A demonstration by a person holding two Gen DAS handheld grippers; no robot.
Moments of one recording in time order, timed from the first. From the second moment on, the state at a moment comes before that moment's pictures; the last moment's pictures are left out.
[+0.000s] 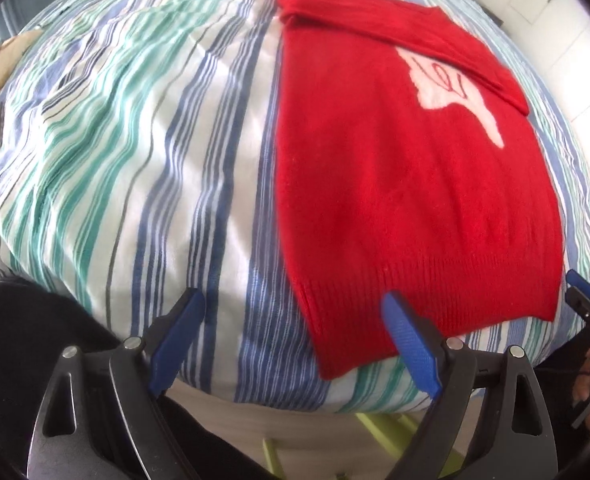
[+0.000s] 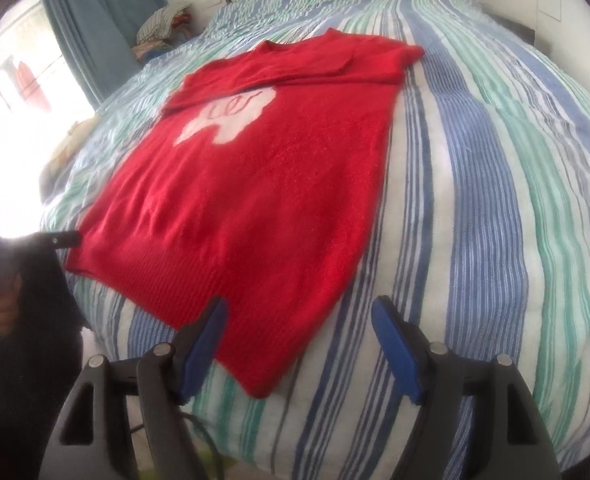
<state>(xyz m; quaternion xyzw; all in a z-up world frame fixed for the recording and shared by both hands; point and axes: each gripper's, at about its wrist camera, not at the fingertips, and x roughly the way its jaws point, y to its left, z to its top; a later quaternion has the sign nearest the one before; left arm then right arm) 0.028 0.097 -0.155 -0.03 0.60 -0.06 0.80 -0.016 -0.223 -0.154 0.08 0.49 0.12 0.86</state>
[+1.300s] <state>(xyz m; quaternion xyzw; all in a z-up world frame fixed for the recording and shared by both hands) 0.287 0.086 -0.091 -0.20 0.44 -0.10 0.87 0.206 -0.292 -0.089 0.25 0.40 0.12 0.87</state>
